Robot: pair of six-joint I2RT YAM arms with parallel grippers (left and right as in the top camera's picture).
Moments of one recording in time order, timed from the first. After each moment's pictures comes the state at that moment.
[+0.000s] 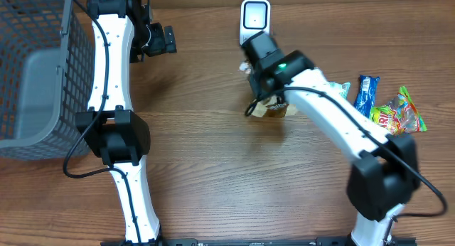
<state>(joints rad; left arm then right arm) 0.03 2.36 2.50 -1.49 0.07 -0.21 0.57 1.96 1.68 -0.93 0.29 0.16</state>
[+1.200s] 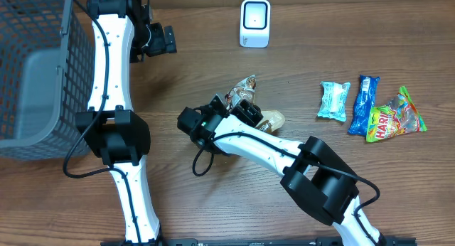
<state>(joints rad) 0.03 2.36 2.50 -1.49 0.07 -0.21 0.96 2.19 1.70 -1.16 0.72 0.26</state>
